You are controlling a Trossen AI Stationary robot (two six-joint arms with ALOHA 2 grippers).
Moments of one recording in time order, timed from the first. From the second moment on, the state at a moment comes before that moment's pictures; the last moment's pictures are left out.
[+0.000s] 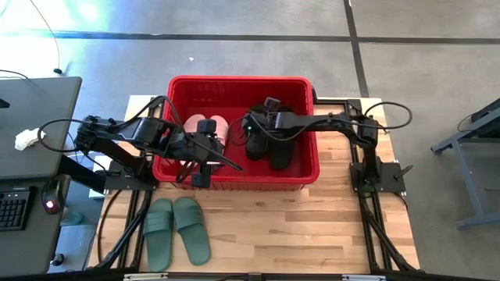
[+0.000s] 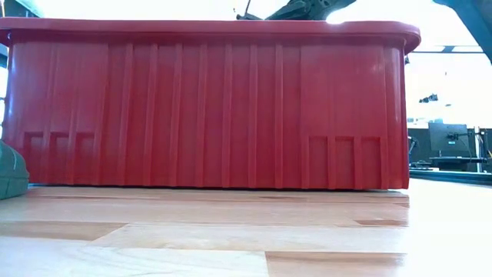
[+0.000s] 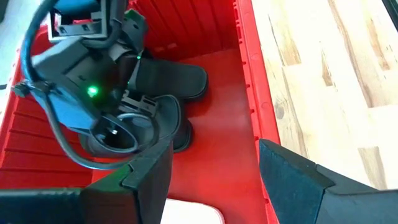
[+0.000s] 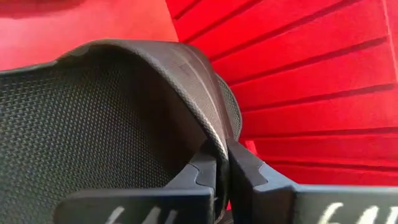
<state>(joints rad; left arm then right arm) -0.12 1.44 1.71 -1.15 -0.33 0.06 -0.23 1.99 1.56 -0.59 0.73 -0.19</state>
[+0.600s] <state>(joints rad) -0.12 1.44 1.71 -1.15 -0.33 0.06 -0.24 2.00 1.56 -0.60 0.65 -0.23</state>
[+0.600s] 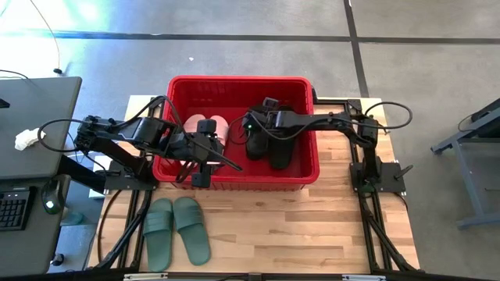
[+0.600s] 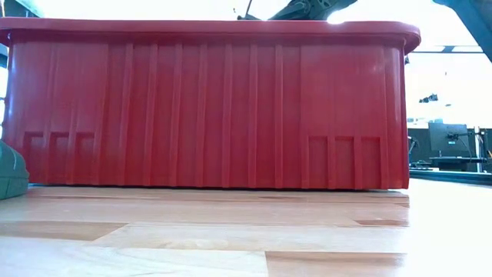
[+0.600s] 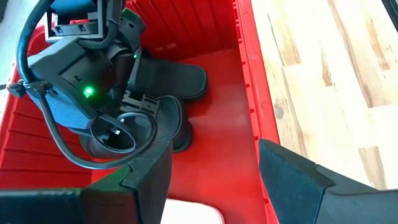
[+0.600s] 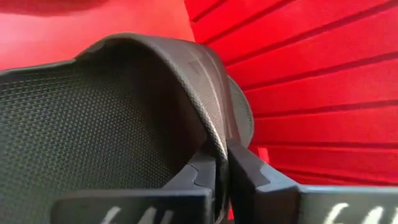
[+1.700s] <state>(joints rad) -0.12 1.44 1.71 -1.15 -0.33 0.06 -0.22 1.97 1.55 -0.63 0.60 -0.26</state>
